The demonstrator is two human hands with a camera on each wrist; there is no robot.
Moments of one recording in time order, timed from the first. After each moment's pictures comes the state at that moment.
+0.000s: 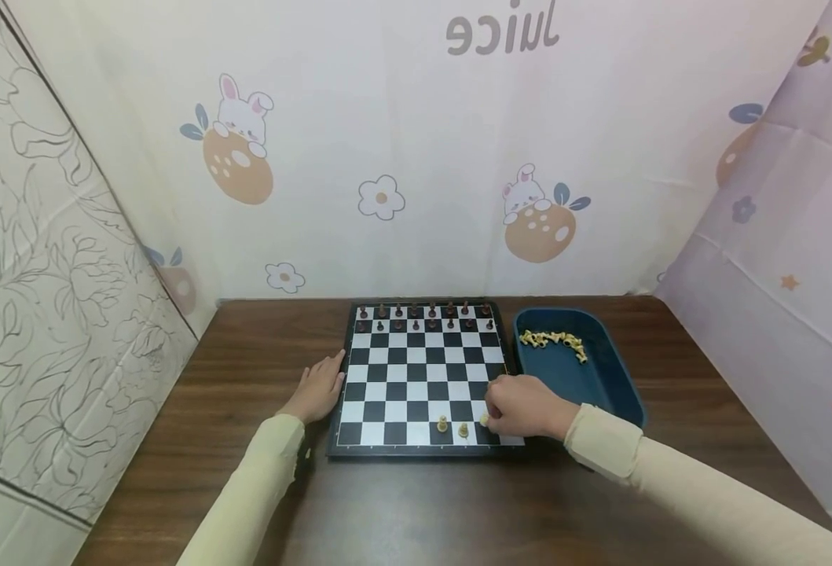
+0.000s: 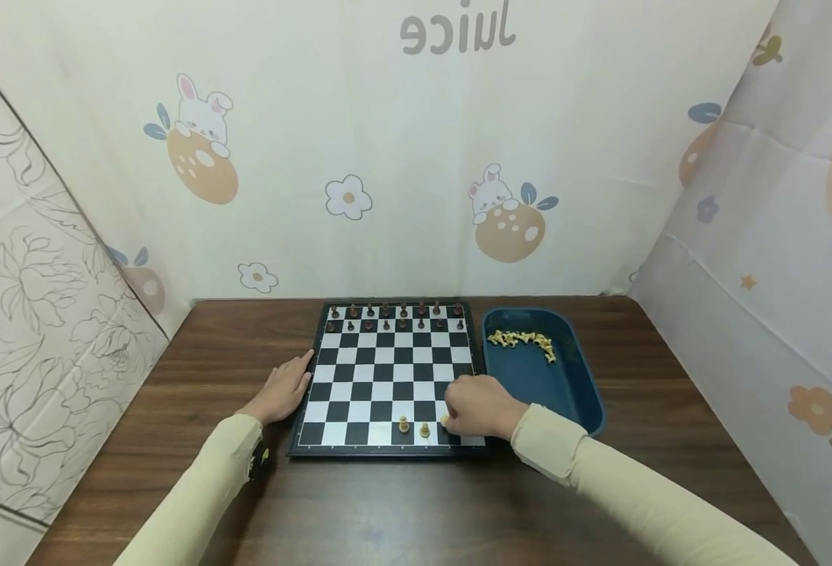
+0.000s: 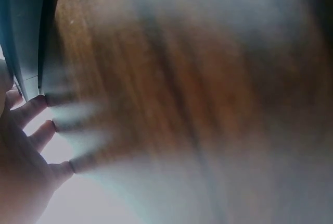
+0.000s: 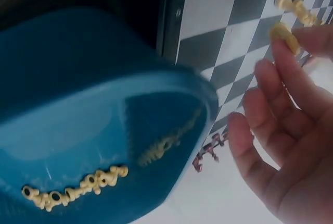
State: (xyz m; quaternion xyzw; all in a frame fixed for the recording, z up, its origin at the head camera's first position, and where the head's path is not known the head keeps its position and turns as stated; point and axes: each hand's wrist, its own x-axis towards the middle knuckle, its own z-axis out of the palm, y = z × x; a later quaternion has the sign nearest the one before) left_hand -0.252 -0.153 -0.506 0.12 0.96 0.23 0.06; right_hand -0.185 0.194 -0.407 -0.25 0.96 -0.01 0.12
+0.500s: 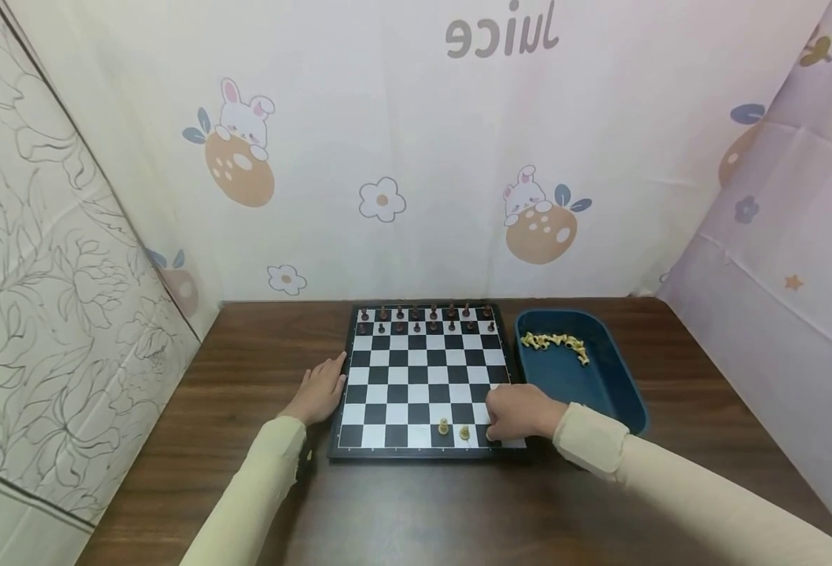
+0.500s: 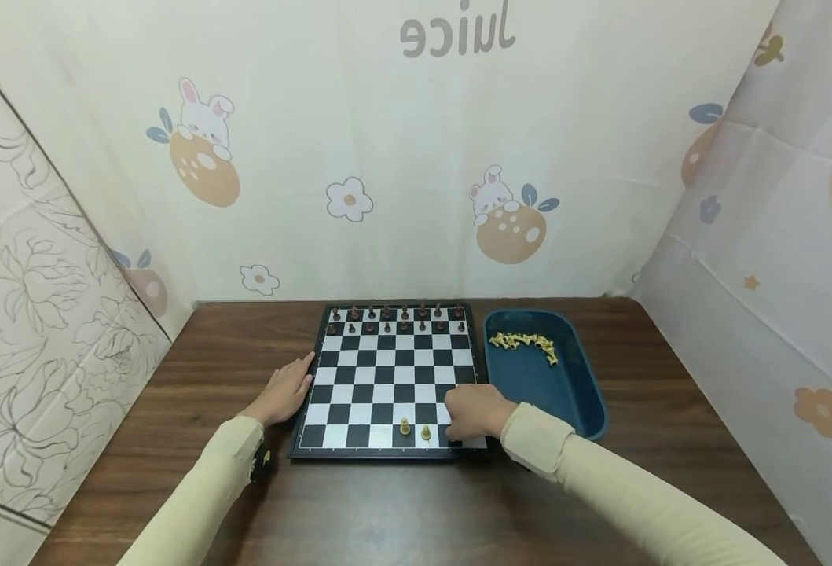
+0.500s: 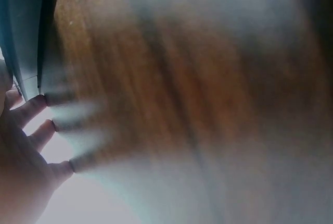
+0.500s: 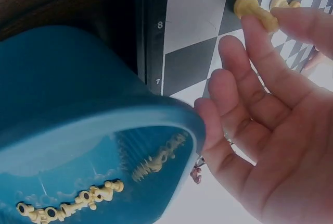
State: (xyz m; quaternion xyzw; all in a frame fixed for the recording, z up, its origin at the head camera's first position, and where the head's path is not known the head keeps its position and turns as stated) left_hand -0.253 -0.152 -0.506 0.12 0.96 0.23 0.06; right_hand -0.185 0.186 -0.412 -0.19 0.96 -0.02 0.21
